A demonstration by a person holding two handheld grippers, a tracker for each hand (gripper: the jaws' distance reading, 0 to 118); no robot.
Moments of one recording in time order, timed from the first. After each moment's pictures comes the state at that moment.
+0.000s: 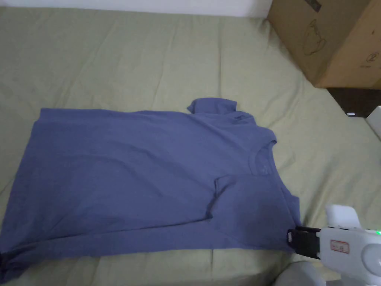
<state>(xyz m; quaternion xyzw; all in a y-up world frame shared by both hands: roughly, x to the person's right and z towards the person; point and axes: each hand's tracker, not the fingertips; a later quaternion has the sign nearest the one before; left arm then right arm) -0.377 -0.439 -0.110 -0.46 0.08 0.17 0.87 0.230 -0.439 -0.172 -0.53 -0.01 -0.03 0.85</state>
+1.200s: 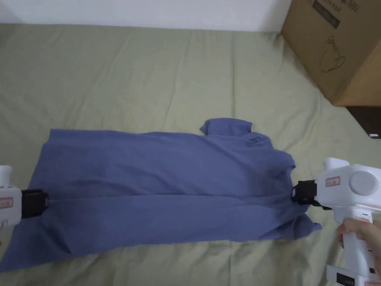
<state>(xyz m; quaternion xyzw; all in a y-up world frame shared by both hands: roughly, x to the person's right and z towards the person) -0.383 -0.435 -0.296 -0.47 0.09 0.05 0.87 0.238 -0.430 -0.348 -0.53 -0.02 -0.08 0.84</state>
